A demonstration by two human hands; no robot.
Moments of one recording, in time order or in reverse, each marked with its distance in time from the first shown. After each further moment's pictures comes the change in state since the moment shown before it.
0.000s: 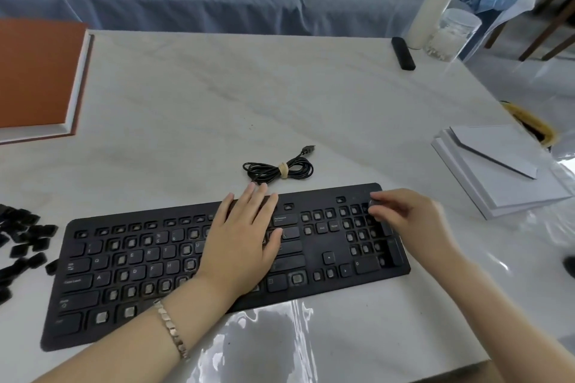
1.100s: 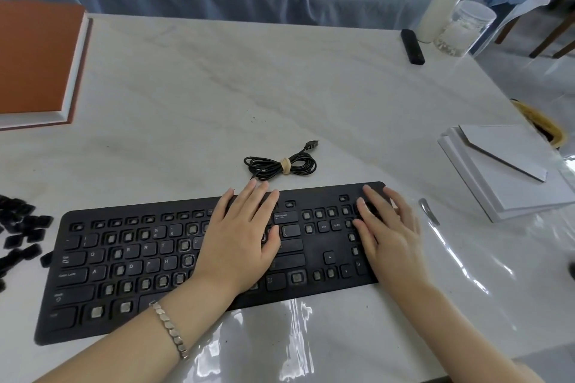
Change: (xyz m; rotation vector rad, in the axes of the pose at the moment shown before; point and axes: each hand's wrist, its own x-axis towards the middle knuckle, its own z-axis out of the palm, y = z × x) left_hand 0.002 0.001 0.005 -0.028 0.080 0.002; right_hand -0.023 0.021 0.047 -0.466 0.302 -0.403
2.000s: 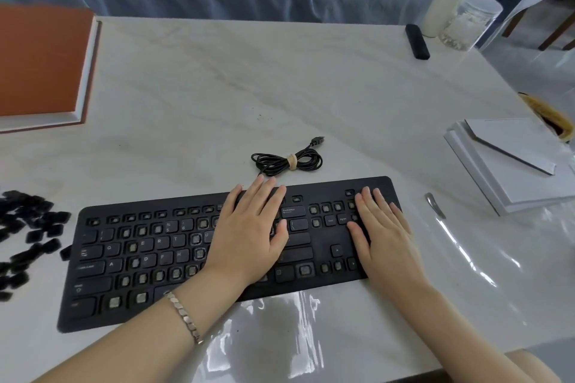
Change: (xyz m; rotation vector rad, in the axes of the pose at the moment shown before) left_hand 0.000 0.000 0.000 -0.012 -0.001 -0.005; right_hand -0.002 -0.028 -0.012 -0.025 -0.377 0.153
